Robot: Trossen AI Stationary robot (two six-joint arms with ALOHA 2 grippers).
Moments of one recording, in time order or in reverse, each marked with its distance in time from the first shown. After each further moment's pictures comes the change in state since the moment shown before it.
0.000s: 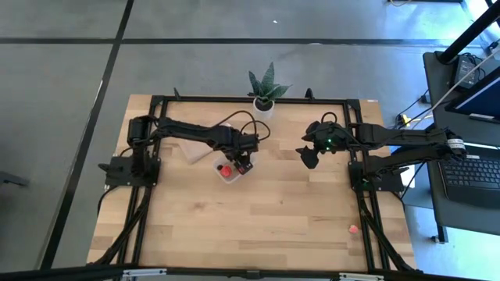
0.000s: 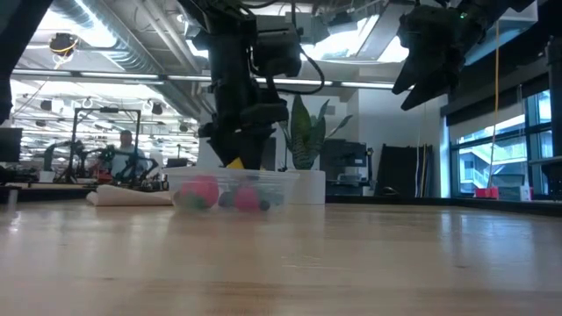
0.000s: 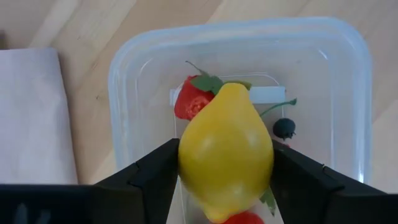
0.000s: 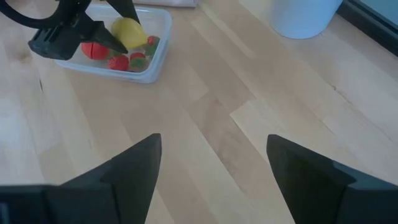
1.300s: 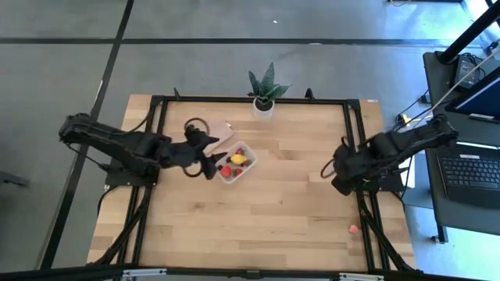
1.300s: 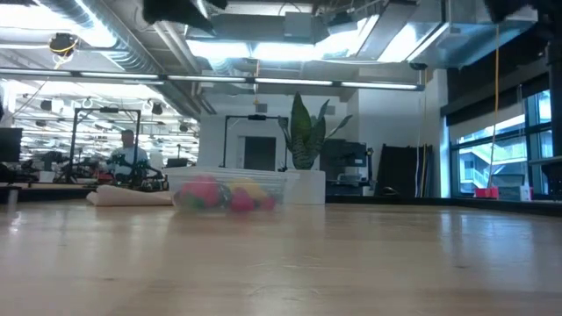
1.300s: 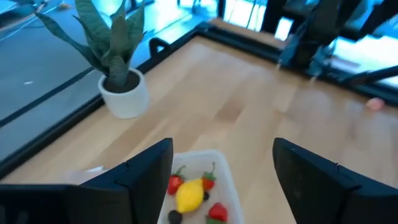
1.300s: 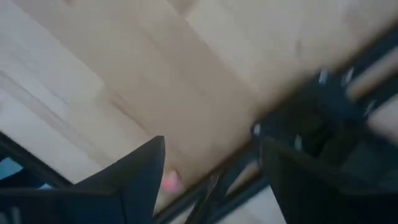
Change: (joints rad) left arm -0.385 -0.783 -0.319 0.275 -0.534 0.027; right arm 0.488 0.062 0.329 -0.918 -0.197 0.692
